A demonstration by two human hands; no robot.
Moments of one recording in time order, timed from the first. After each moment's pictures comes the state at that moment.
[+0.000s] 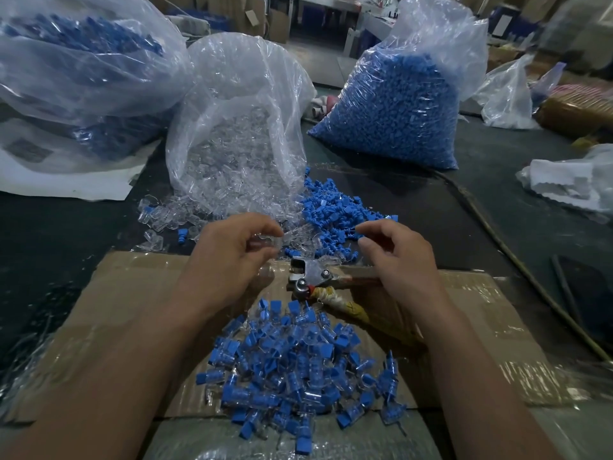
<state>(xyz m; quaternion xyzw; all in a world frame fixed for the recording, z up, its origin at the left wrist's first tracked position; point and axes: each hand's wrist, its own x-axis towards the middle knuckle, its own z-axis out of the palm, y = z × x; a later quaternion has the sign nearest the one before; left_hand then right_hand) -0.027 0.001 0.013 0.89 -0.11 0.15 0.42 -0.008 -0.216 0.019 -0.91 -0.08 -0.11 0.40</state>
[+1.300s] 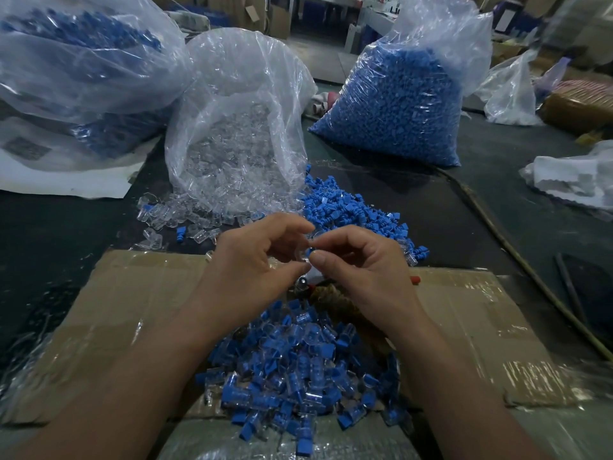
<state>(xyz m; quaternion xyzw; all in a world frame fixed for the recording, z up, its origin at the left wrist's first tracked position) -0.046 -0.019 0.022 0.81 -0.22 0.19 0.51 -0.041 -0.177 0.036 -0.80 -0.18 -0.03 0.57</state>
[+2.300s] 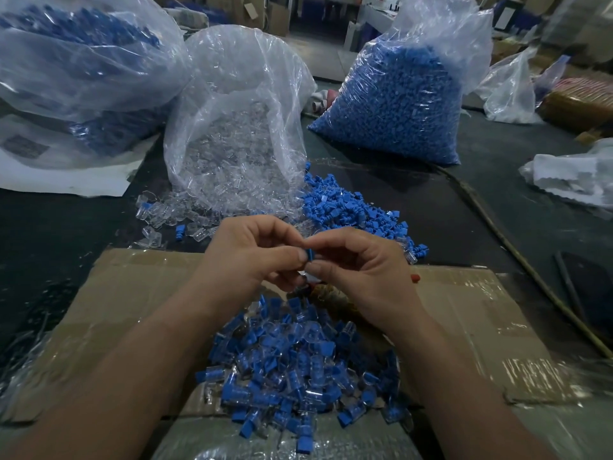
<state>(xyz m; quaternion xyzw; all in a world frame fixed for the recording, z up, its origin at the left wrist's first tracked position) -0.048 -0.019 0.037 0.66 -0.04 -0.06 0.75 -0.041 -0.179 0.032 -0.75 -0.26 -0.02 0.61</state>
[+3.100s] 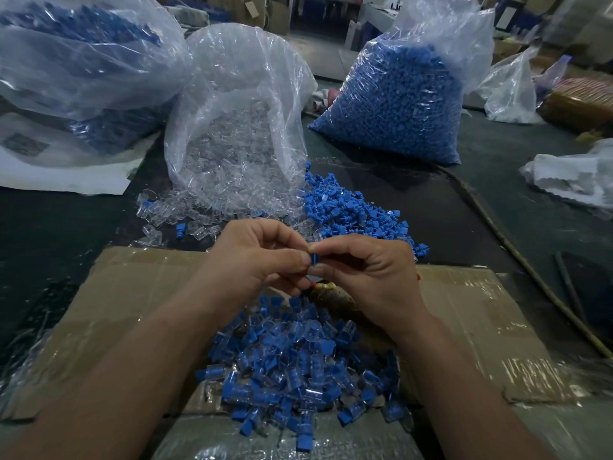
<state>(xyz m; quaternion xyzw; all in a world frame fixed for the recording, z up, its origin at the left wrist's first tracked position) -0.047 -0.020 0.035 0.64 -0.03 -0.11 0.76 -0.035 -0.182 0.024 -0.77 -0.31 -0.13 0.55</state>
